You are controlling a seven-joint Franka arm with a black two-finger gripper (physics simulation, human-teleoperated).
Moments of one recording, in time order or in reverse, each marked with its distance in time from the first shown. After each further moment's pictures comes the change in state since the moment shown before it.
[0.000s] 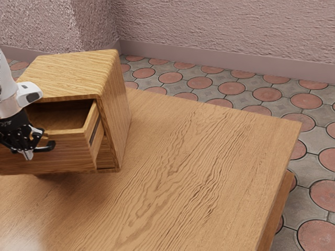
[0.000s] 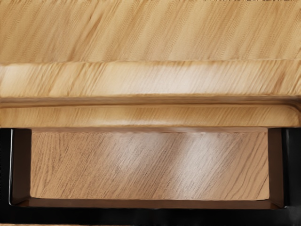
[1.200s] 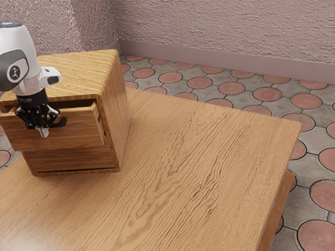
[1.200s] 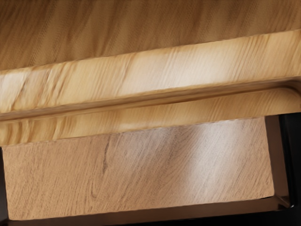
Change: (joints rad) arm 0.039 0.400 -0.003 0.291 0.077 0.063 0.098
